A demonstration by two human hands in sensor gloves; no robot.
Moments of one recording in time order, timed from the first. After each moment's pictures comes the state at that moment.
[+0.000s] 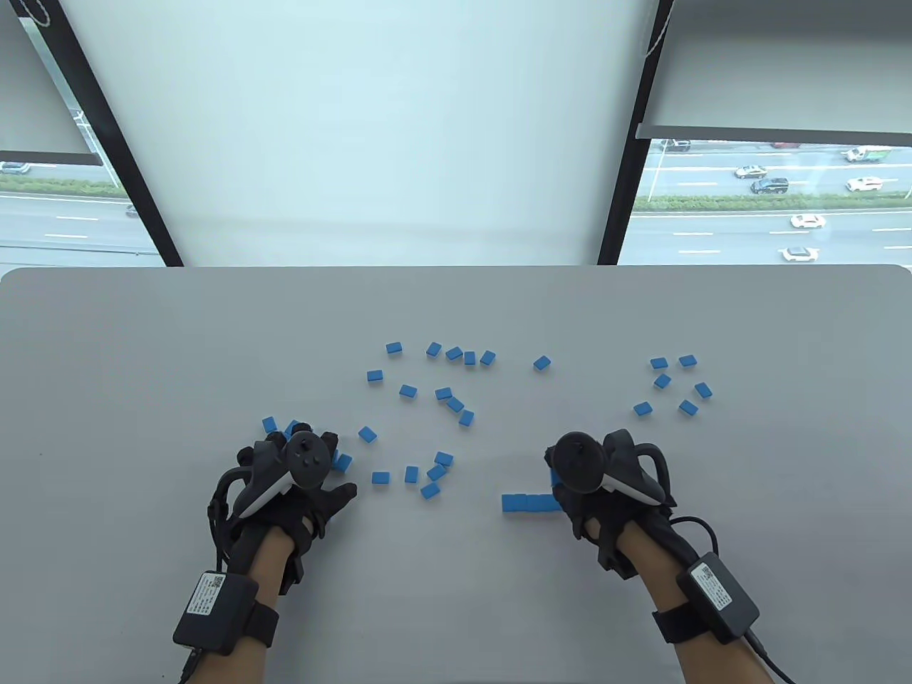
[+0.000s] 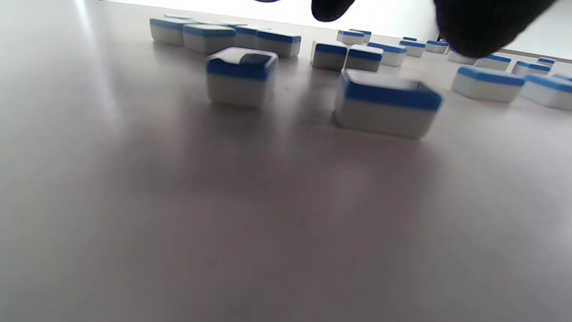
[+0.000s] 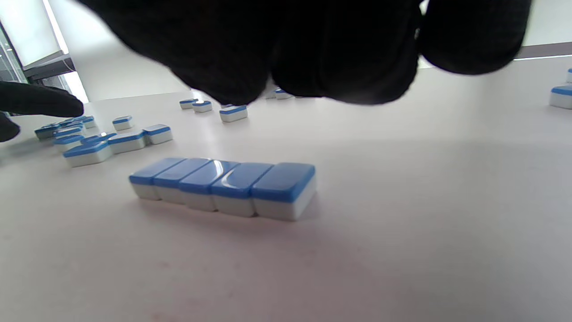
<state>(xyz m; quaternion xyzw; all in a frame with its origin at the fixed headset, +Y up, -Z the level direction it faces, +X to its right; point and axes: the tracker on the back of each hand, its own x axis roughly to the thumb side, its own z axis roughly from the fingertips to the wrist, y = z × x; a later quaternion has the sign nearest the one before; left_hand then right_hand) -0.254 -0.752 -0.365 -0.15 -0.01 0.05 0.99 0.124 -0.723 -0.356 0.18 0.05 0.98 0.07</state>
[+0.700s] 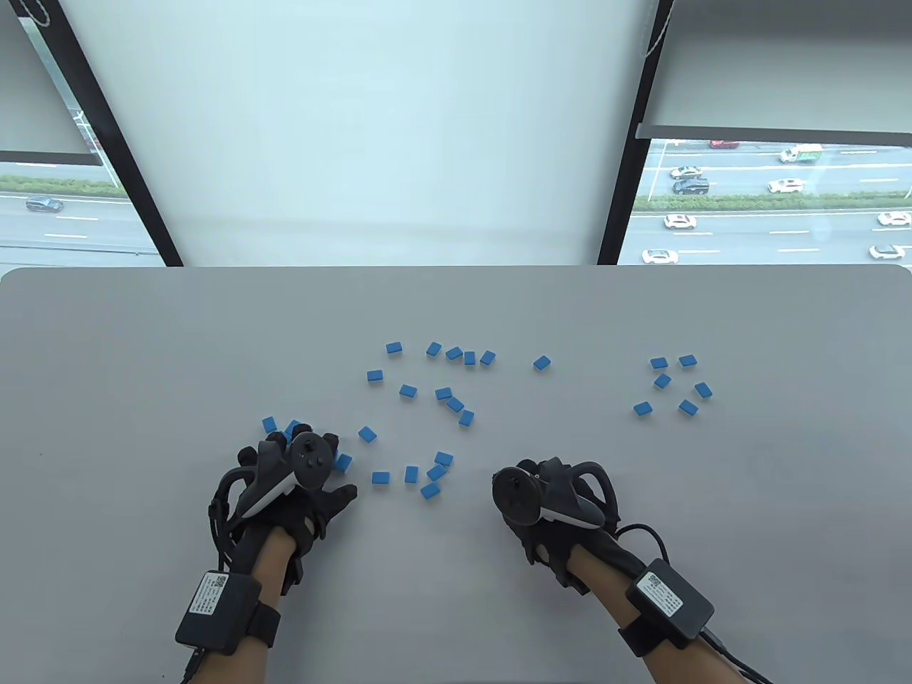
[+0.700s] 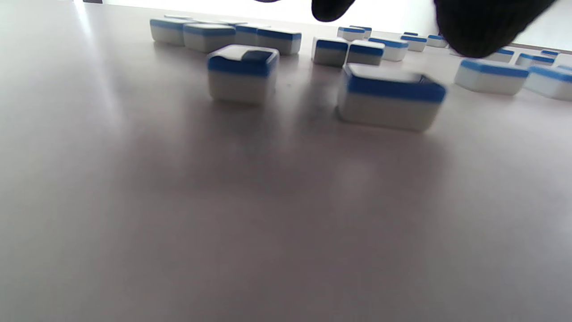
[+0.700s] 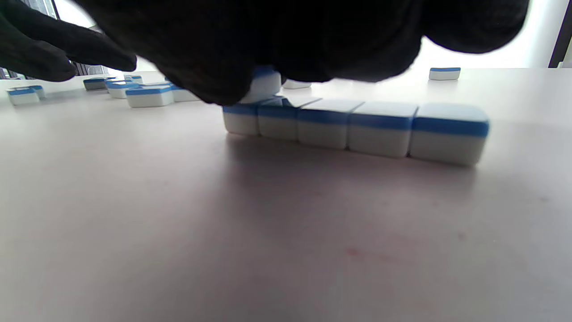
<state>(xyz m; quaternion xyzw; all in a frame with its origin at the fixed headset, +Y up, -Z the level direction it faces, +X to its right) -0.251 -0.753 -0.365 -0.15 -0.01 0.04 0.99 0.075 -0.747 -0.343 0.22 0.04 0.97 0.03</state>
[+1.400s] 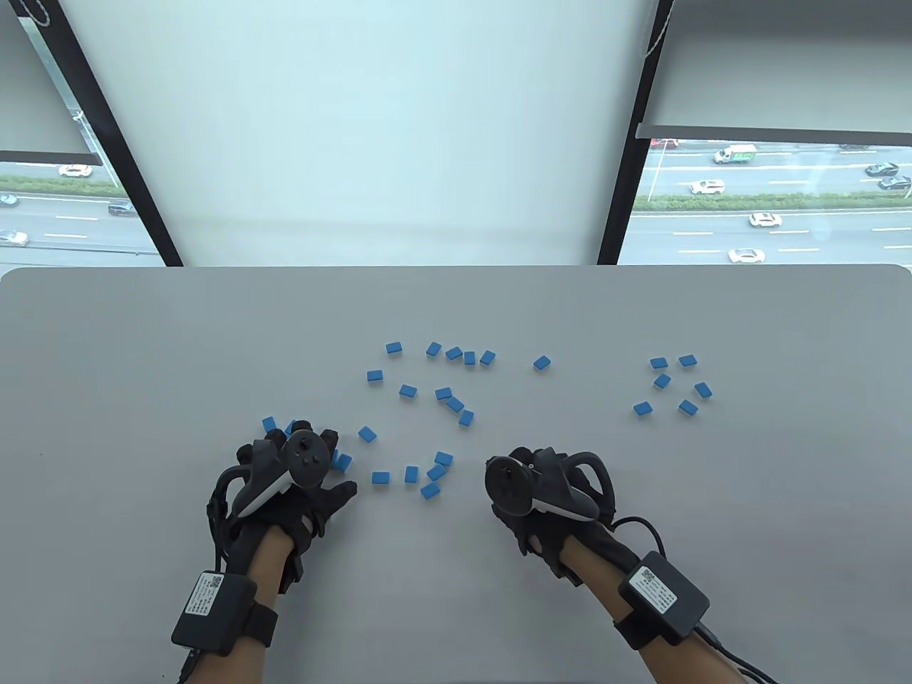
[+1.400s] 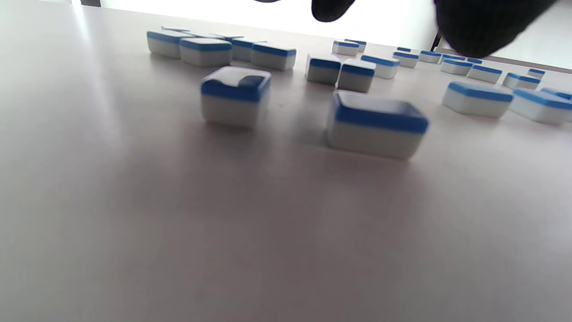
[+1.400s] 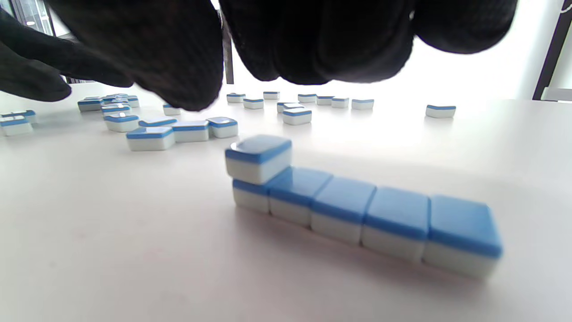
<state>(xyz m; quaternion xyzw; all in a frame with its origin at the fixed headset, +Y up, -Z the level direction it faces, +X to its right) -0.254 -0.752 -0.367 -0.14 -0.01 0.05 0.99 0.055 -0.714 -0.348 0.21 0.03 0.98 0.00</state>
